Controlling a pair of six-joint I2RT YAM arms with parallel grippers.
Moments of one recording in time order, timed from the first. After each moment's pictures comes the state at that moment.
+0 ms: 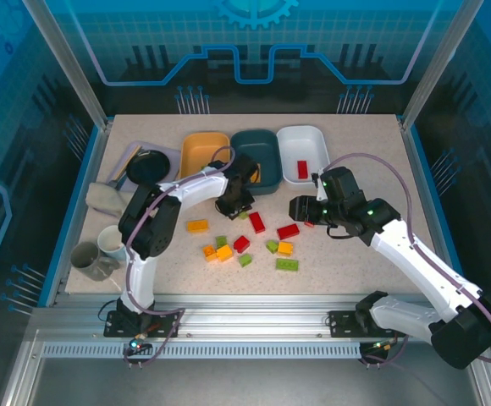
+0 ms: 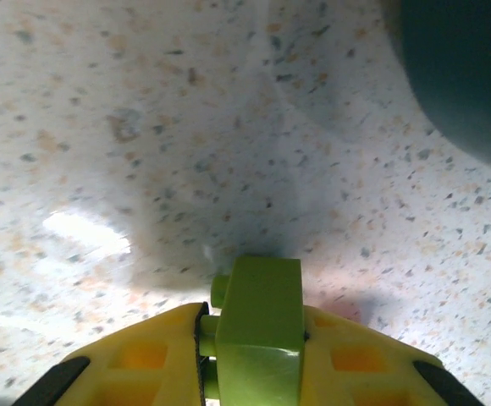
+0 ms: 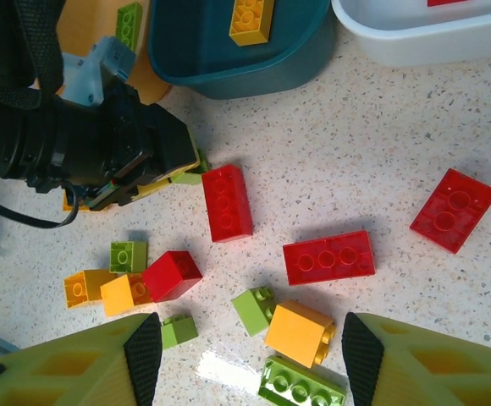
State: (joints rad) left arm -0.57 2.03 1.49 -0.83 0.05 -1.16; right arm 0.51 1.09 0.97 -0.72 -0.12 0.56
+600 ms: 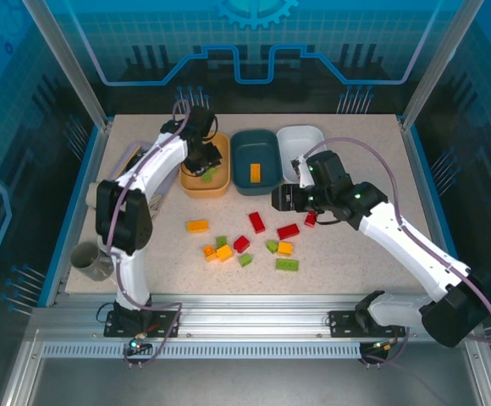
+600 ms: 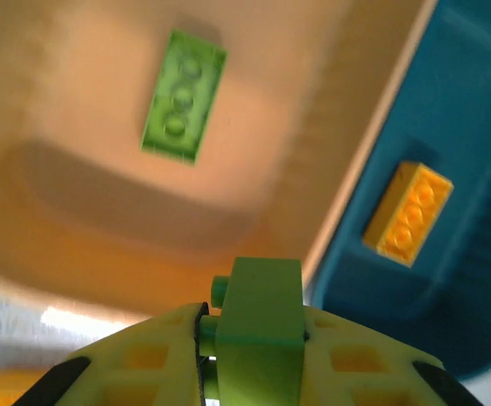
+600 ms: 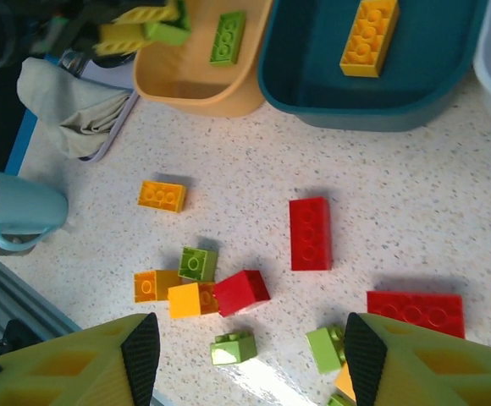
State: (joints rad) left arm -0.28 2.03 1.83 -1.00 0.05 -0.83; right arm 0.57 1.25 1.15 -0.68 -0.22 0.49
